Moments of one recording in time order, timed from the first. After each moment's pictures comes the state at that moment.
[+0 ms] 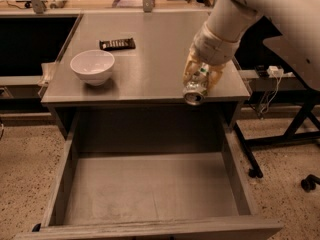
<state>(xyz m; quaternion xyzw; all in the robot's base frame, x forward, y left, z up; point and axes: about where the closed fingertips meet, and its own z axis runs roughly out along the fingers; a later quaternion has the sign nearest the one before) 0.586 -0.110 0.879 -0.98 0.11 -0.04 0.16</state>
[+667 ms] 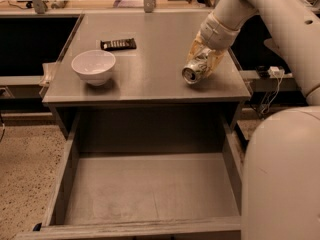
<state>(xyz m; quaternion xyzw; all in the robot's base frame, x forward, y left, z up) 0.686 -0.139 0.871 -0.92 0.34 -0.02 0.21</state>
